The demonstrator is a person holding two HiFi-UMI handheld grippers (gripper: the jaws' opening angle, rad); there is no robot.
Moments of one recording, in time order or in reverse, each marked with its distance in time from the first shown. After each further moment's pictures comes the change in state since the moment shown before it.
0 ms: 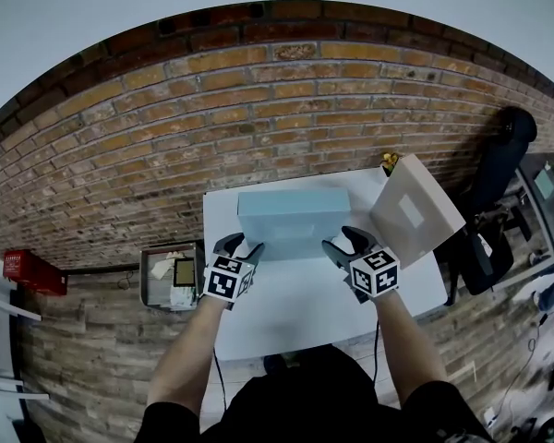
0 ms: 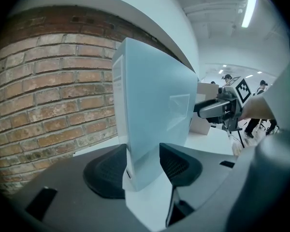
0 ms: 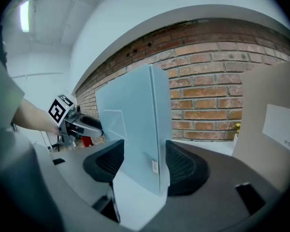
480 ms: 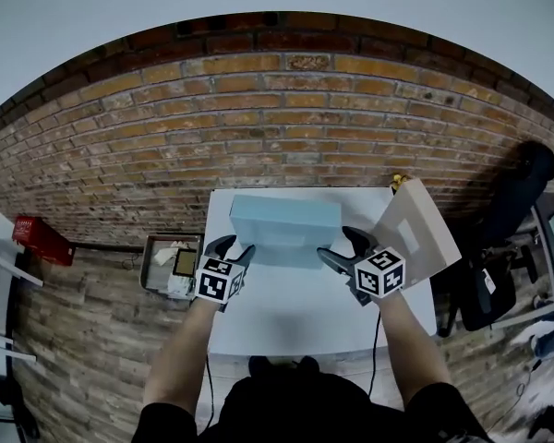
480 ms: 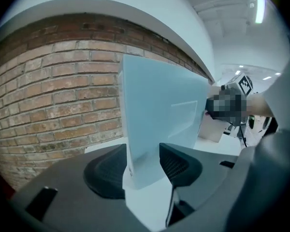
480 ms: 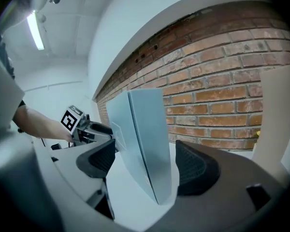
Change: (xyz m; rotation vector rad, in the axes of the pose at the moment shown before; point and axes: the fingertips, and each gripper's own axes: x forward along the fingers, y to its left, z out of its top) left arm -0.015 0.002 0.009 -0.090 -0.007 0.169; right arm -0.003 -0.014 0.033 -0.014 -0.010 0.258
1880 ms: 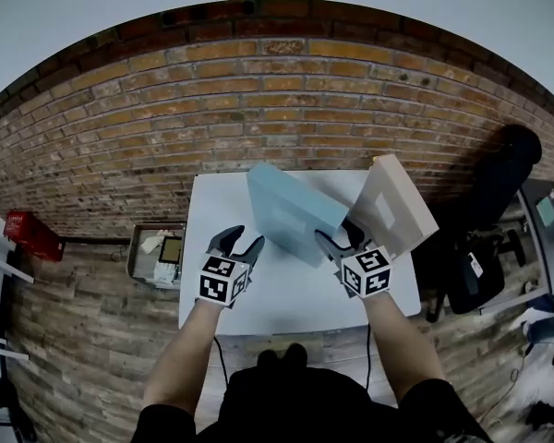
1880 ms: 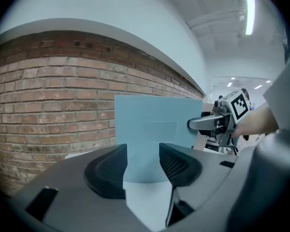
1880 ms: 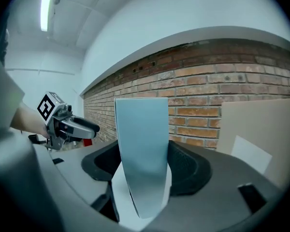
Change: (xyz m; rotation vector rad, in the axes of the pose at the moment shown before) left arm -0.028 -0.097 0.033 -0.019 -0.158 -0.094; right arm -0.064 0.002 -0.001 -0.117 -0.086 -0.233
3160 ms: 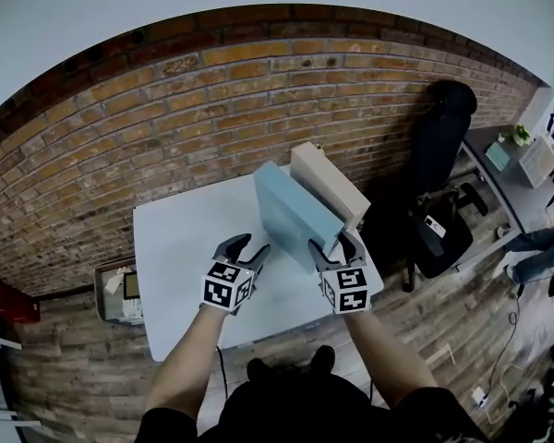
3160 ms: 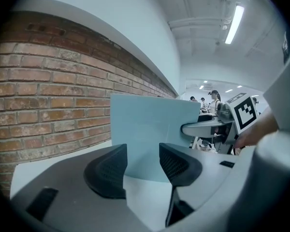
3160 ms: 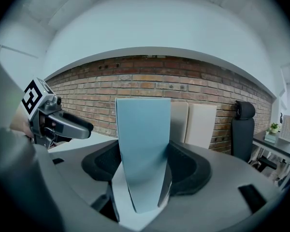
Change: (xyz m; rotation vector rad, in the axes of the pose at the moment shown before) left arm 0.085 -0.152 0.021 0.074 0.021 -0.321; right arm -0.130 -0.082 -0.042 0.050 0.041 -0.492
